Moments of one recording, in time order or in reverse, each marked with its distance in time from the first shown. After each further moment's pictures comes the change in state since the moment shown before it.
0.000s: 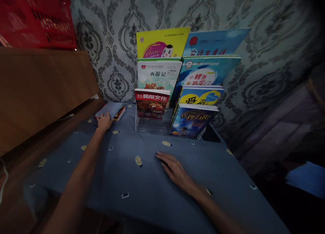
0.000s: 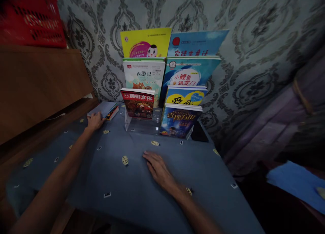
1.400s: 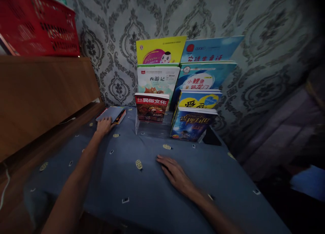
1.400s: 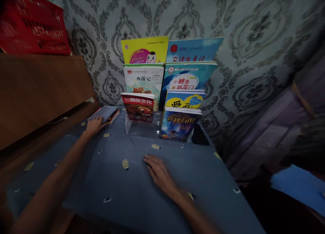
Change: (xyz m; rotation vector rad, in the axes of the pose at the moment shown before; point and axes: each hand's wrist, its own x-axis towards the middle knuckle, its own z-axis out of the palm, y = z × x) left_hand -0.010 -0.007 -0.016 0.181 -0.020 0.198; right_hand -0.003 0.007 0.004 0.022 -0.008 0.020
